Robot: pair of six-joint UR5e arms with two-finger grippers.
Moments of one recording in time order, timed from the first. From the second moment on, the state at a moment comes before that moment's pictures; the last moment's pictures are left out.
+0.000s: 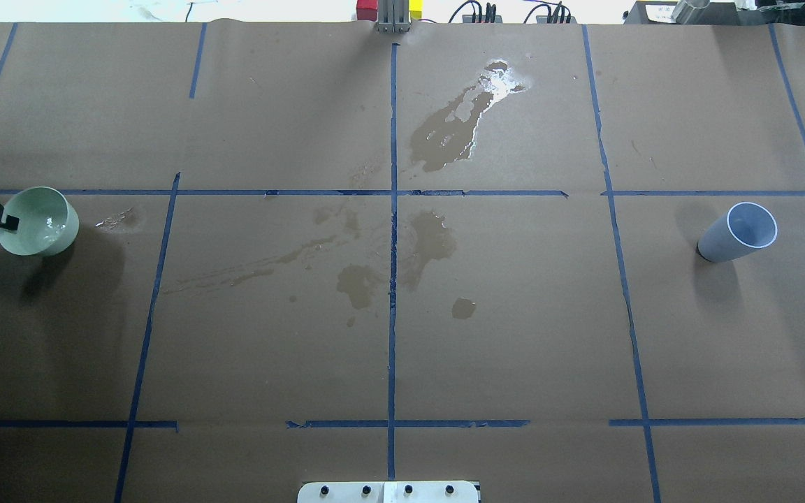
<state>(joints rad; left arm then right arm) -1.12 -1.63 -1.31 -2.52 -2.38 -0.78 1.52 -1.75 1.80 -1.48 2.36 0.05</state>
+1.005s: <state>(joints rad) -1.10 -1.63 -1.35 -2.52 -2.38 -0.79 1.52 -1.75 1.80 -1.48 2.36 0.05</state>
